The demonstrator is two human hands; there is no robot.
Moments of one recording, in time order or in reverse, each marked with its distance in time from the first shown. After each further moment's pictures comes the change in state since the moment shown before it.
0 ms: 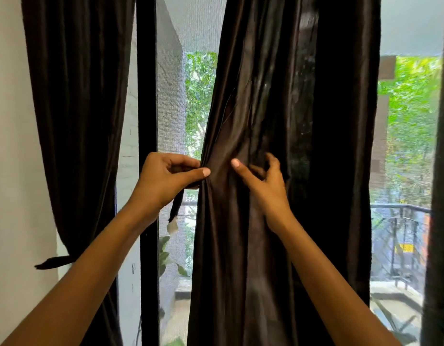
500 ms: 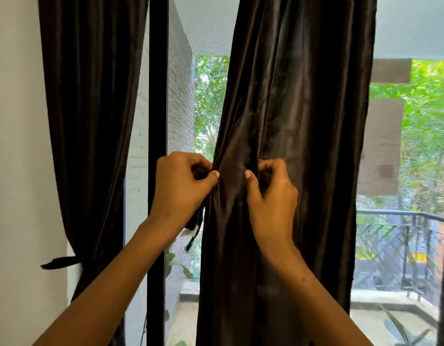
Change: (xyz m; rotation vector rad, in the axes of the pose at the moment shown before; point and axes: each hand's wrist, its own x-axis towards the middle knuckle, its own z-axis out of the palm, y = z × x) left_hand -0.006 0.000 0.014 0.450 0.200 0.324; right_hand -0.040 -0.015 0.015 -0.332 0.321 -0.446
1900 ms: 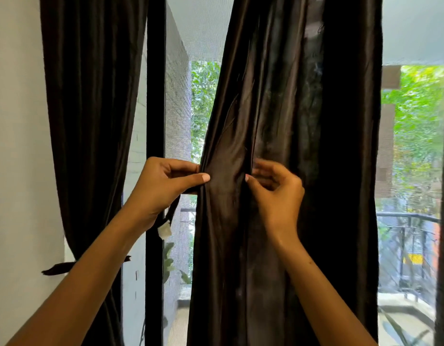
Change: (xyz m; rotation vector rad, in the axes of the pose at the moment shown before) left_hand 0.008 -0.008 -0.025 -0.471 -0.219 -0.331; right_hand 0.019 0.018 0.001 0.240 -0.061 0.135
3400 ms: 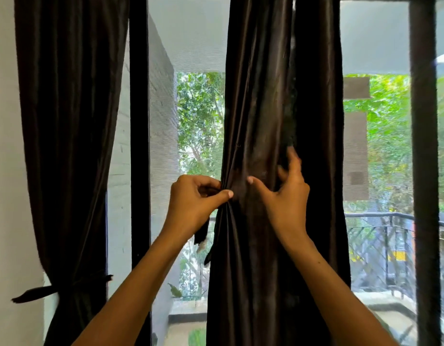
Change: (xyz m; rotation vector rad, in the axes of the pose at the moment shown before) left_hand 0.007 -0.019 0.052 0.193 0.001 0.142; right_hand 0.011 -0.013 -0.029 -0.150 0.043 -0.065
